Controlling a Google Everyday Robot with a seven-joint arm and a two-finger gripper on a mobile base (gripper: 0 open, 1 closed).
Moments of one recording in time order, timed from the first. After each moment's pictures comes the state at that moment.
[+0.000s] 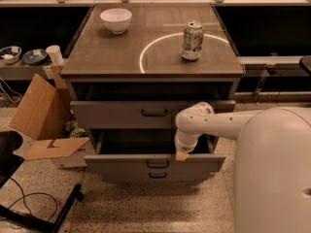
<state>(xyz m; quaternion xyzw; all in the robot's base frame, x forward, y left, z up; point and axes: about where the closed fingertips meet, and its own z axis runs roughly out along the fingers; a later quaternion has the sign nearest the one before) 0.615 -0.114 0.459 -0.66 0.74 0.00 0.08</state>
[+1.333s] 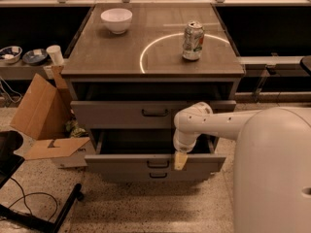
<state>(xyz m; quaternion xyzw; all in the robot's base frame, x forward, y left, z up) 0.615 -0.114 0.459 -0.66 0.74 0.00 0.08</state>
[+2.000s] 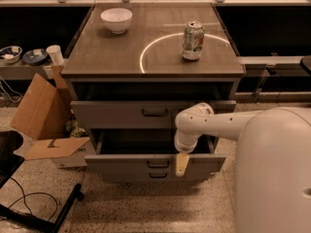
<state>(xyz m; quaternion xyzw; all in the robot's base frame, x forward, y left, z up) 0.612 -0.114 0.457 -0.66 0.74 0.01 0.08</state>
